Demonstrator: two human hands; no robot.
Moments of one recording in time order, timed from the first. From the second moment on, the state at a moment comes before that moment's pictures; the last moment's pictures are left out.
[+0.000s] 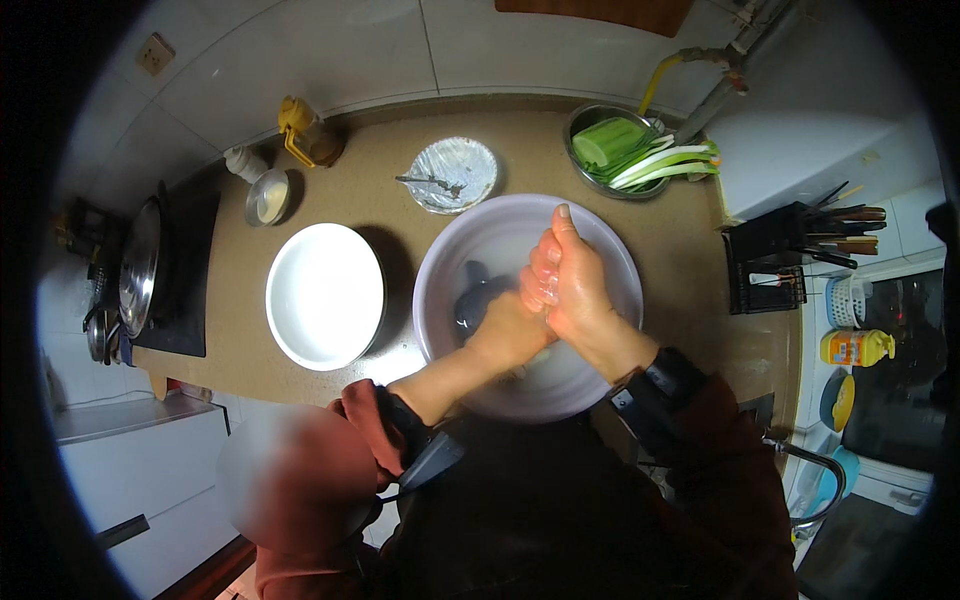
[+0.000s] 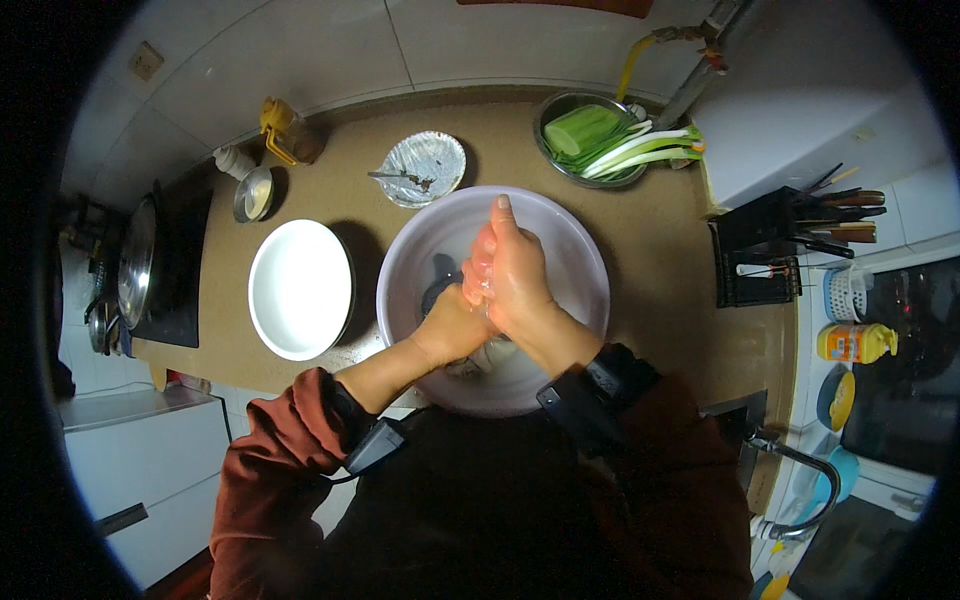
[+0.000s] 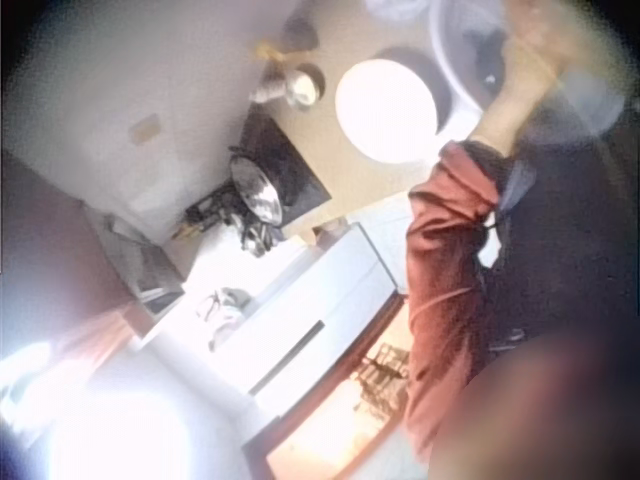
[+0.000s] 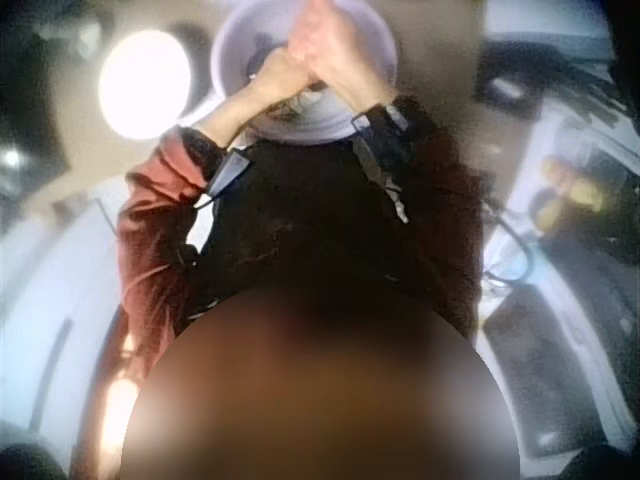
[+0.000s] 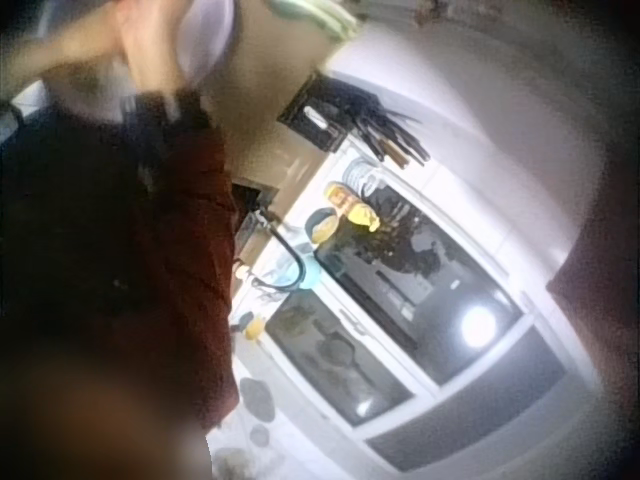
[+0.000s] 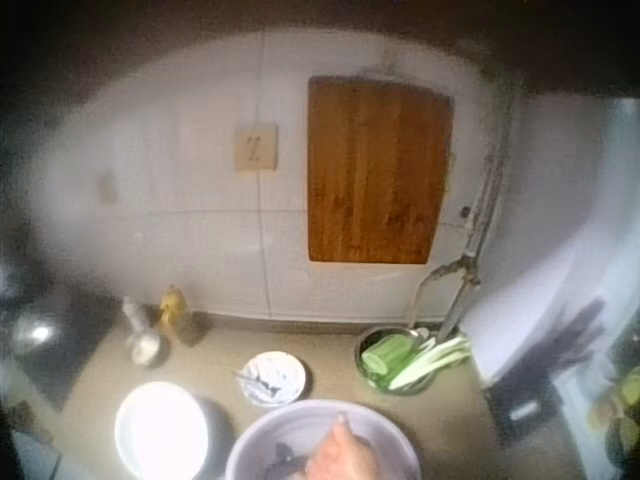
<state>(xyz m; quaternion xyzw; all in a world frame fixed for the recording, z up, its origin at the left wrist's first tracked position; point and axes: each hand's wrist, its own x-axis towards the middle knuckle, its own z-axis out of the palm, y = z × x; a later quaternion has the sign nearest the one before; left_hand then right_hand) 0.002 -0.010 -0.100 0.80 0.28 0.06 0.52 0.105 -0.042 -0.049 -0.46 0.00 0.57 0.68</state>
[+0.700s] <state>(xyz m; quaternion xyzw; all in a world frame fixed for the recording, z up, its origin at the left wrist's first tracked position) -0.014 0.016 -0.130 0.77 0.34 0.08 0.54 0.143 -0.074 -0.104 -0.59 -0.07 0.54 0.60</state>
